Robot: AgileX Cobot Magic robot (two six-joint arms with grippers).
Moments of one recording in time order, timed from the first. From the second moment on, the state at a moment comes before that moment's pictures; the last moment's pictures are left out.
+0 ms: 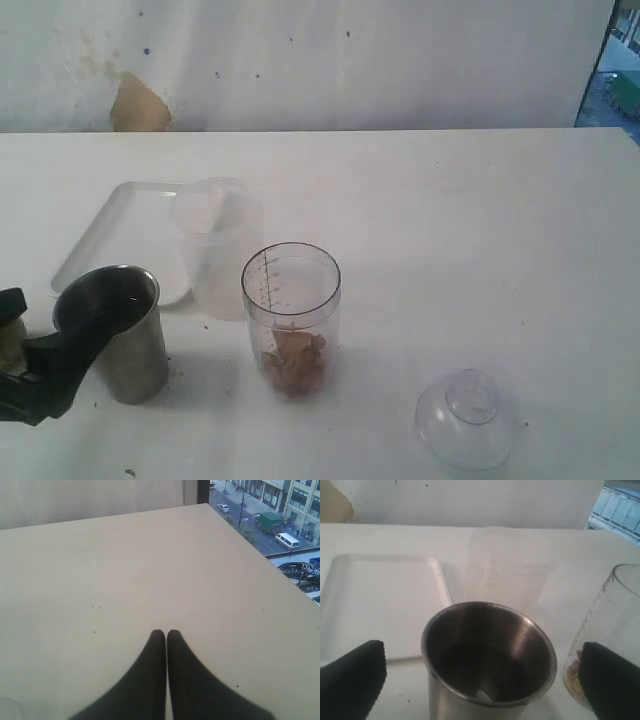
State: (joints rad) left arm -0.21 1.14 -0.01 0.38 -0.83 -0.41; right arm -0.11 0.01 0.00 -0.05 0.36 0.08
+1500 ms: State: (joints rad) left arm -0.21 1.57 -0.05 0.48 -0.98 -0.28; right arm -0.11 0.01 0.00 -0.05 0.36 0.08
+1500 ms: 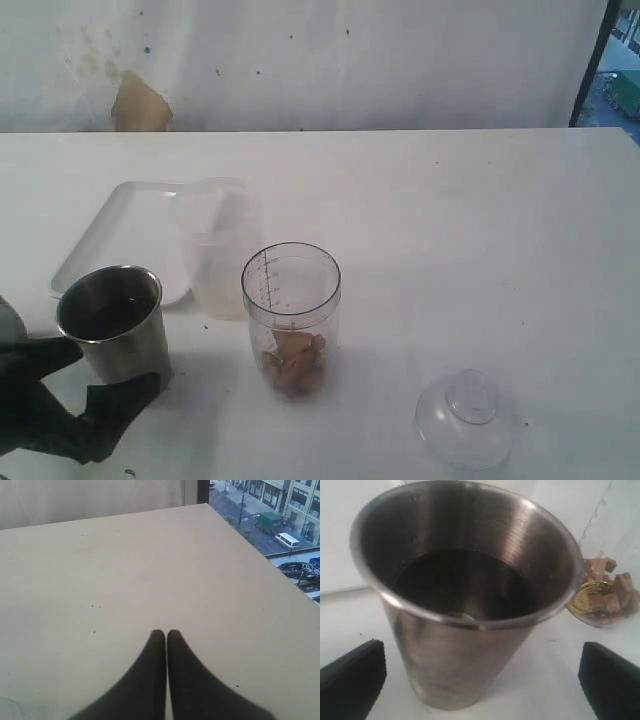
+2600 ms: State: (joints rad) left arm -0.21 1.92 -0.24 0.41 -1.20 0.02; right arm -0.11 0.01 0.00 -0.05 0.36 0.08
